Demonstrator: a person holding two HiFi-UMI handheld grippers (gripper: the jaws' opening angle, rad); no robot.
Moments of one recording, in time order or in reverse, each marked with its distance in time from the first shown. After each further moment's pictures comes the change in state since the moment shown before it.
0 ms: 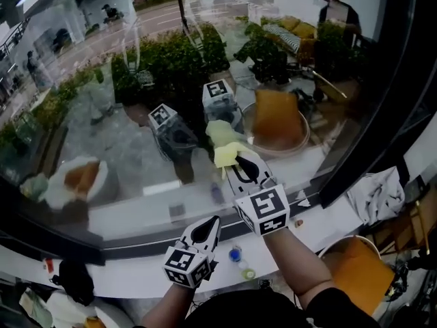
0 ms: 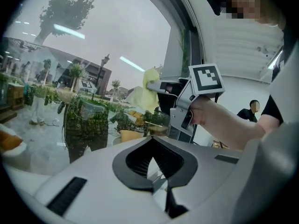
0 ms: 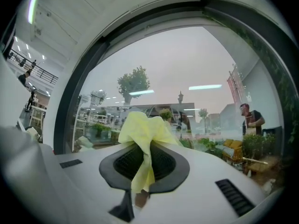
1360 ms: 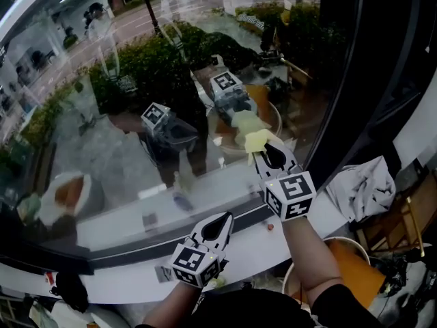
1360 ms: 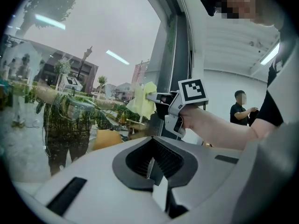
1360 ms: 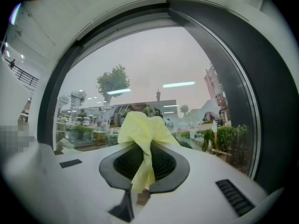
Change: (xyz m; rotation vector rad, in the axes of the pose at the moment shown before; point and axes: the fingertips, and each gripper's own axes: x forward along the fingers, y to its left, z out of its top) left arm 0.213 -0.193 -0.016 0.090 0.057 -0.156; right arm -0.144 -0.315 -0.073 0.116 0.027 -0.205
